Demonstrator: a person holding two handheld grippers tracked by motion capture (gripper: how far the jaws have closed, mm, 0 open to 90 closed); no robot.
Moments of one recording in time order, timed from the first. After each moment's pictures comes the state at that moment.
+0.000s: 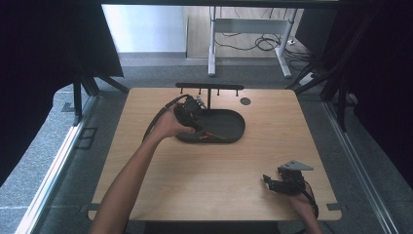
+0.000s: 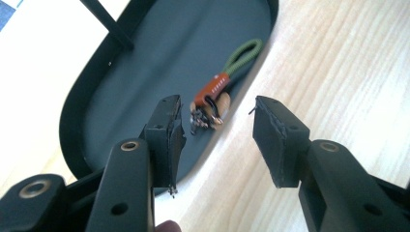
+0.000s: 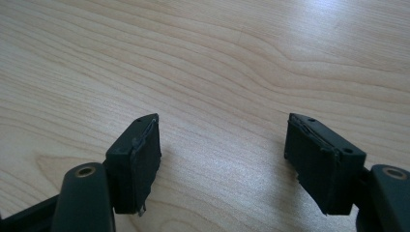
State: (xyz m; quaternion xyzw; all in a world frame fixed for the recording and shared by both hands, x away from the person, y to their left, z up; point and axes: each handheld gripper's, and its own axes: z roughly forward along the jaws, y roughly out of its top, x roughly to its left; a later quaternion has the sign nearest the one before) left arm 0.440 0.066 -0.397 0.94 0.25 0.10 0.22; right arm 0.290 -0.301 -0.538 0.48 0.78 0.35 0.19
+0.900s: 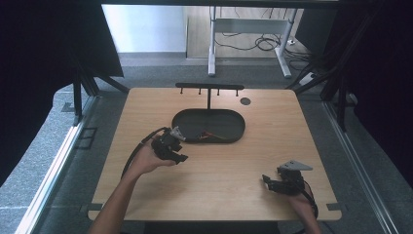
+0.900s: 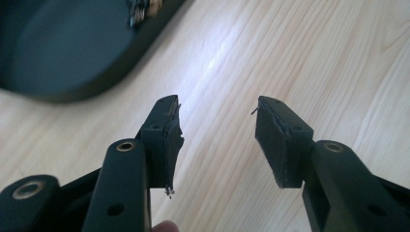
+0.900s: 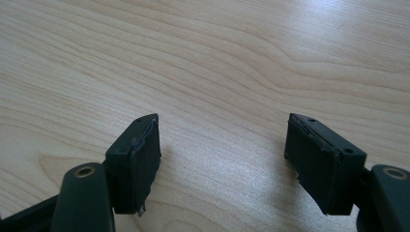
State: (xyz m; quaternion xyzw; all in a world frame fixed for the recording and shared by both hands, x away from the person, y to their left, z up) left arm 0.361 0.126 -0.460 0.93 0.27 0.07 0.25; right arm 0.289 -0.299 -0.537 0.48 0.78 0.35 0.19
